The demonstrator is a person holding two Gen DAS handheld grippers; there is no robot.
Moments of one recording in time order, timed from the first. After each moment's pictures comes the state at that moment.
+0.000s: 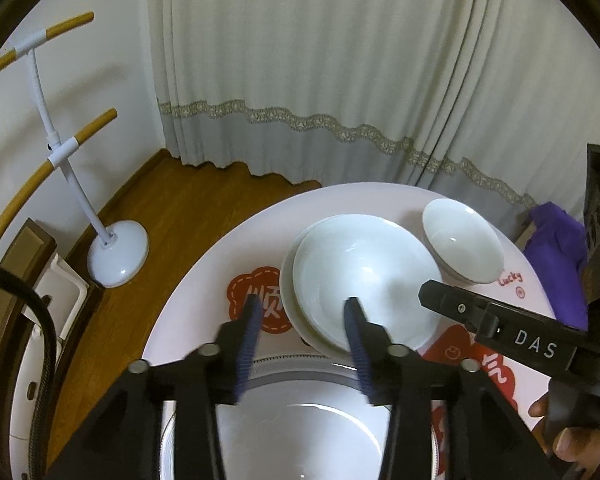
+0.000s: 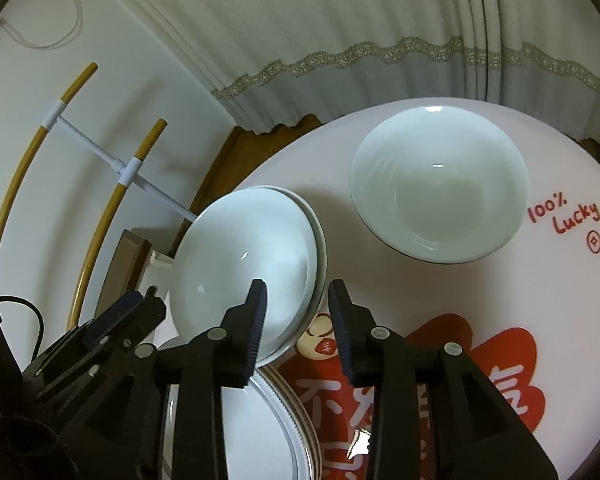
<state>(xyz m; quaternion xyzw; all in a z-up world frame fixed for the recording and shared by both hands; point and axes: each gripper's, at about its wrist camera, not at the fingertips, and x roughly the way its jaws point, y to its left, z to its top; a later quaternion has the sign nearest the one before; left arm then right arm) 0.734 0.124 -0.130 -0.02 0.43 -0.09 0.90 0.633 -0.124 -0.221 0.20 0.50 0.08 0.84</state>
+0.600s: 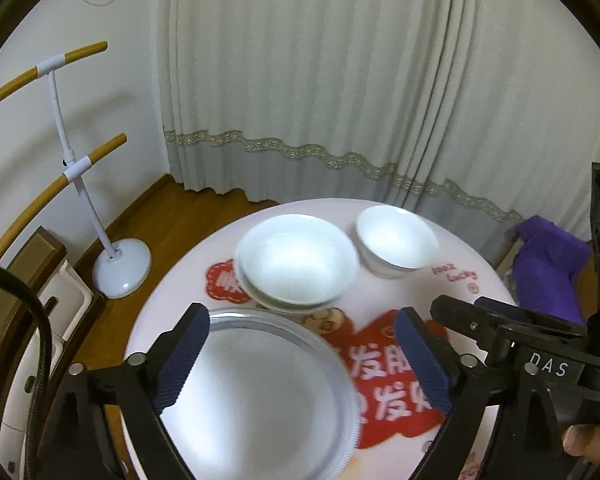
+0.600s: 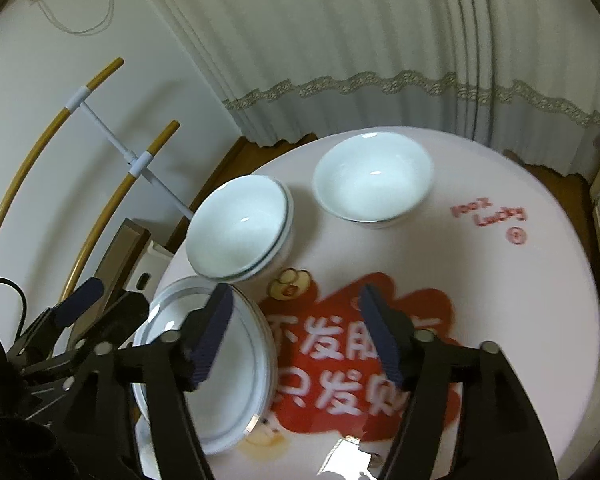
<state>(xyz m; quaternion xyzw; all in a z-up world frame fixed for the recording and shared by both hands) 0.618 0.073 -0.105 -0.02 0.38 -0.08 0.92 0.547 -0.165 -0.170 0.14 0.47 0.09 0.87</state>
